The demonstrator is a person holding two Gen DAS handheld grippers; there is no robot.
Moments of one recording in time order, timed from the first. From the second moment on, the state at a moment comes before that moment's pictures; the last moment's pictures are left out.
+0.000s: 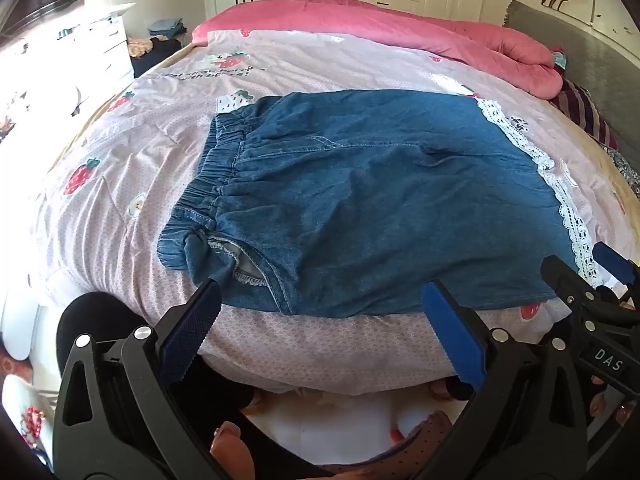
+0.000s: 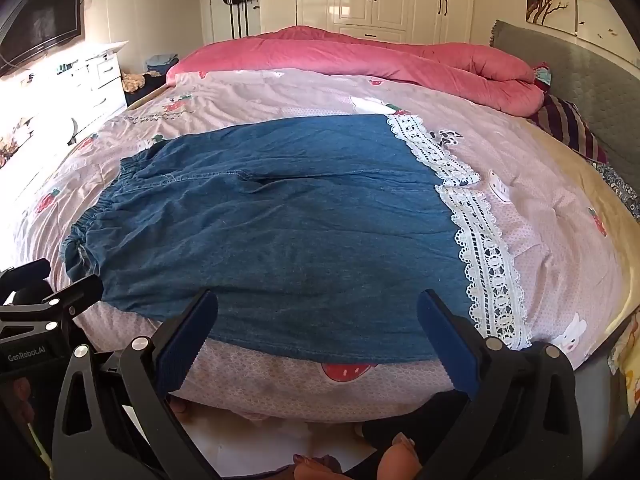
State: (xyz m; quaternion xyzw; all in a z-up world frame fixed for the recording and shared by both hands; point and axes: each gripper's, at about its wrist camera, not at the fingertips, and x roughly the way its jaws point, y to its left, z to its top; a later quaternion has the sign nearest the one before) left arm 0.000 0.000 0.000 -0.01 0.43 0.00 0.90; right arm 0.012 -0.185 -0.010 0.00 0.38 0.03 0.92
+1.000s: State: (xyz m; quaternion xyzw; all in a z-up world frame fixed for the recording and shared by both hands) left arm 0.000 -0.003 0.006 0.00 0.42 0.00 0.91; right arm 0.013 -0.183 -0.006 -0.01 0.38 0.03 0.92
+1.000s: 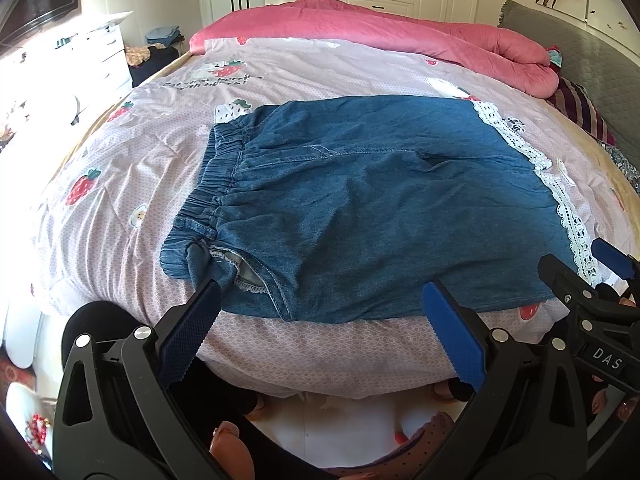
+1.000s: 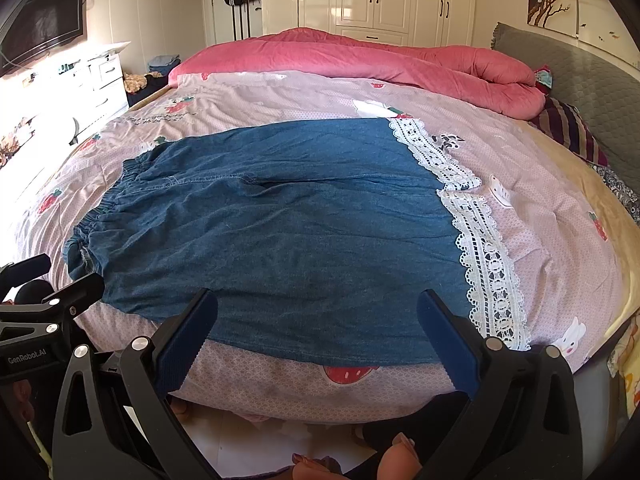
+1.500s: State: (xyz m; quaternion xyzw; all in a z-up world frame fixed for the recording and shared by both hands) left arm -0.001 -0.001 0.007 0.00 0.42 0.00 0.91; right arm 0.012 -0.185 -0.007 -0.01 0.38 0.03 0.92
